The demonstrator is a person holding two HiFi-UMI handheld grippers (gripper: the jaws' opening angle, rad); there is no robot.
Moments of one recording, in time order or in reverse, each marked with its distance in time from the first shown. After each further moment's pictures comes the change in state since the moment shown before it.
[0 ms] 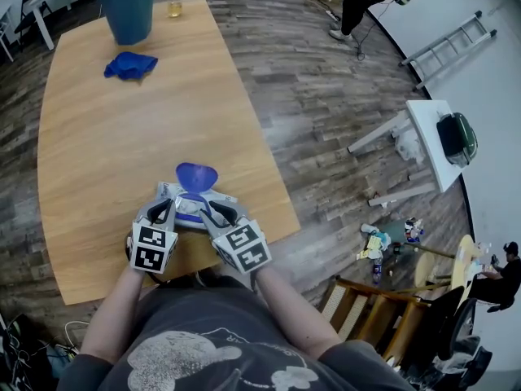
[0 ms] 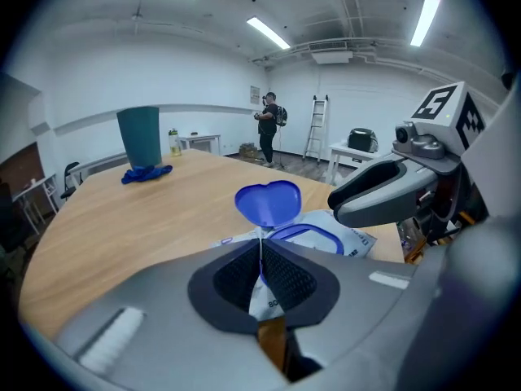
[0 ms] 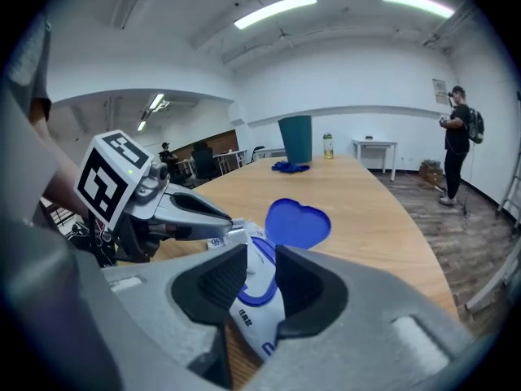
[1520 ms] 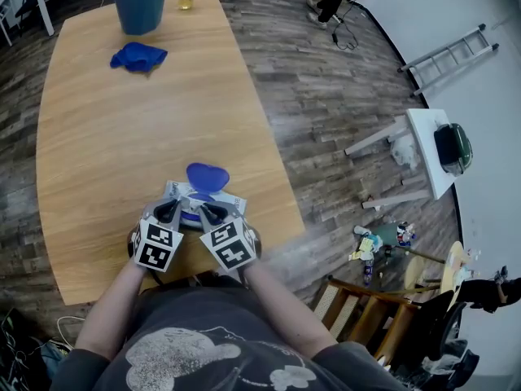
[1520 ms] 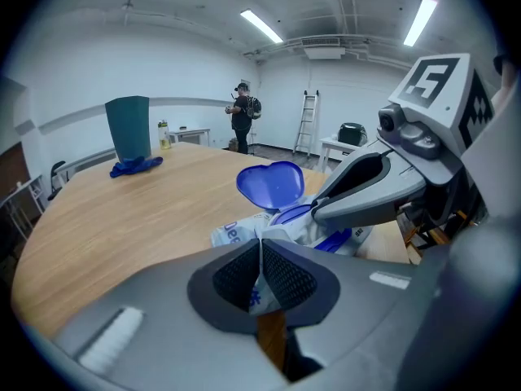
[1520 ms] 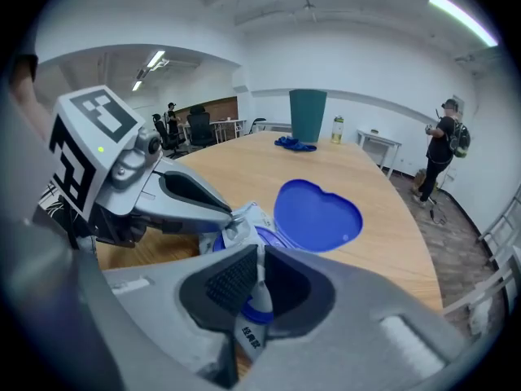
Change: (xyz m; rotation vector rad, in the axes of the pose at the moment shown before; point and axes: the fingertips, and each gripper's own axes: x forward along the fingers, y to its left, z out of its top) left arm 0.011 0.005 -0.021 0.031 0.038 -0.085; right arm 0.040 0.014 -0.011 -0.121 0.208 -0.084
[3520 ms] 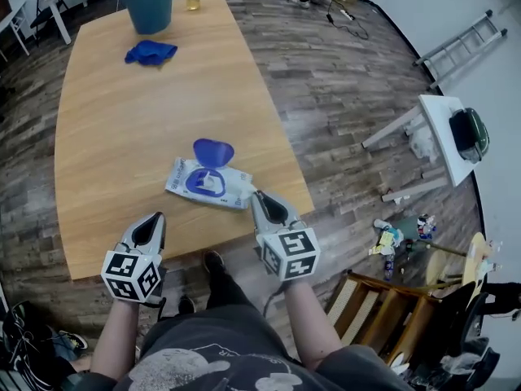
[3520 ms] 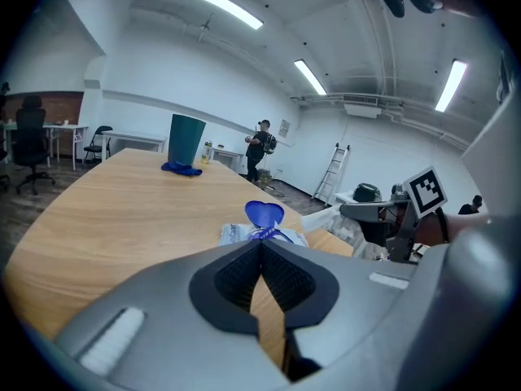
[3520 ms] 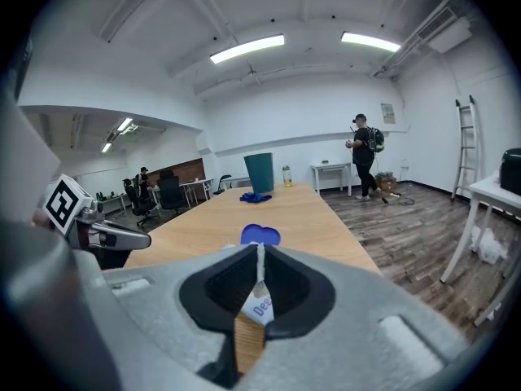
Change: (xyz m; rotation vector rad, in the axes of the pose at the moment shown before) left arm -0.142 -0.024 0.000 -0.354 -0.263 0.074; right arm -0.143 -0.049 -0.012 0.292 -0.397 -0.166
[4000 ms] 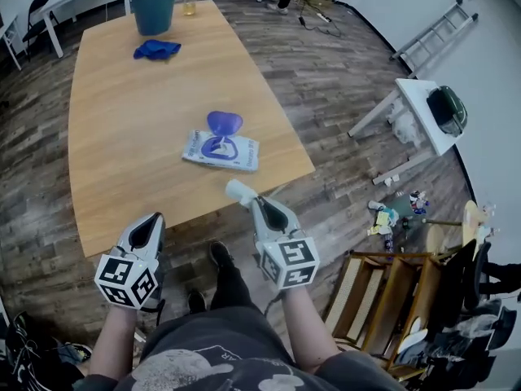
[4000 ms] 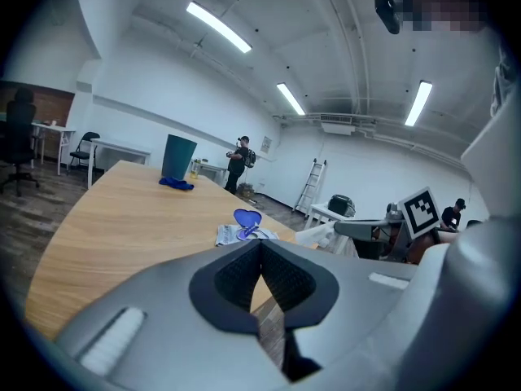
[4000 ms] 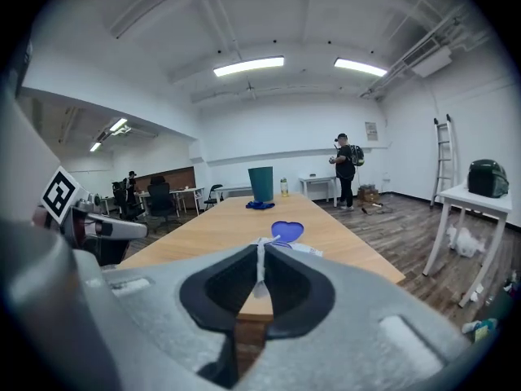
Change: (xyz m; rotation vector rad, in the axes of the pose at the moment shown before) left arm -0.127 -0.010 -0.018 0.032 -0.118 -0.132; right arm -0.100 0.104 -0.032 0.004 -0.093 -0.121
